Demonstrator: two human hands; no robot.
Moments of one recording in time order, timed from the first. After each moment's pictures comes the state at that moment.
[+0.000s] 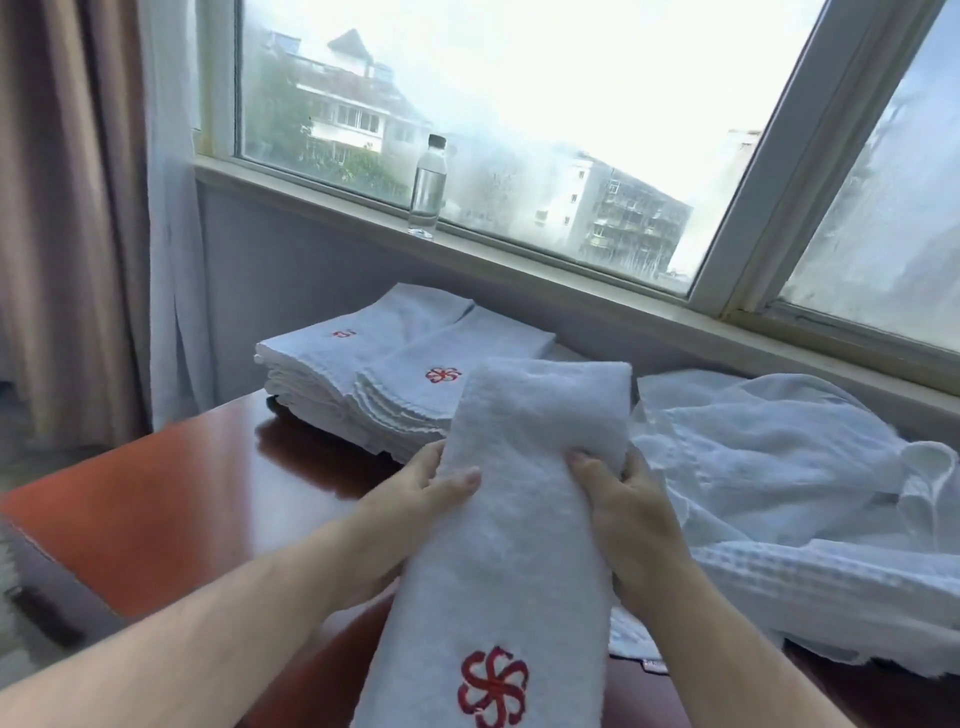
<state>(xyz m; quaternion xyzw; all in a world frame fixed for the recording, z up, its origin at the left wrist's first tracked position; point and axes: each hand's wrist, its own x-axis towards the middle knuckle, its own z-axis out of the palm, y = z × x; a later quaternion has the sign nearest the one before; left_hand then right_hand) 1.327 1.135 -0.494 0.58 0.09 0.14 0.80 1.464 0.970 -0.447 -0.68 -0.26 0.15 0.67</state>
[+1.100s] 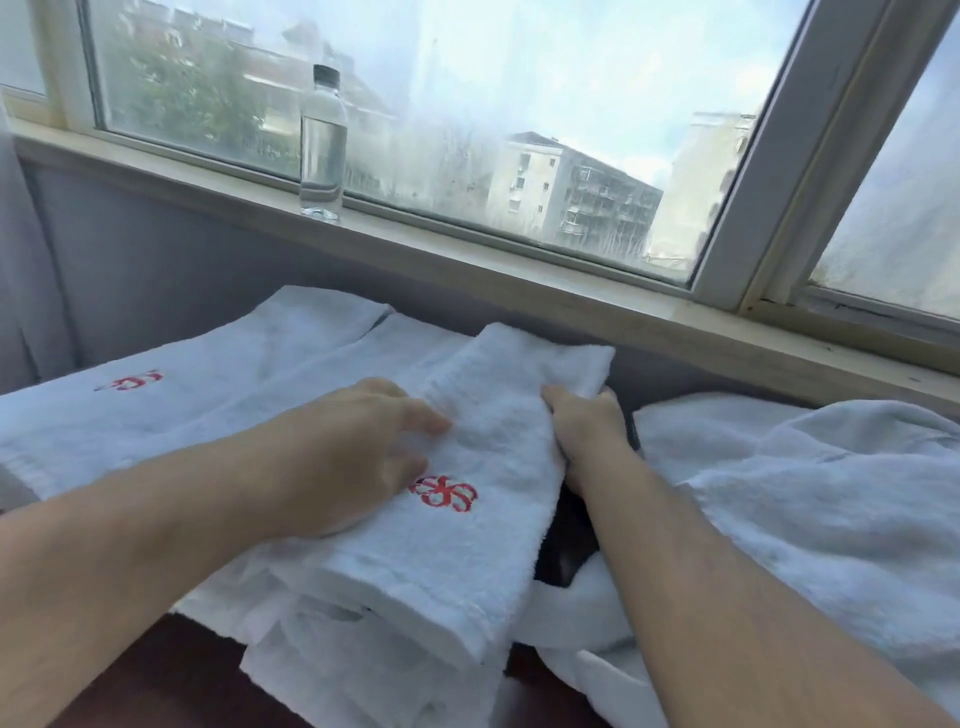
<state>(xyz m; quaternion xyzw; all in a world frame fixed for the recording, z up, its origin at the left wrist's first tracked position) 1.490 1.226 -0.417 0.96 0.18 0.09 0.18 1.724 1.122 -0.453 -0.72 -0.09 0.11 0.68</state>
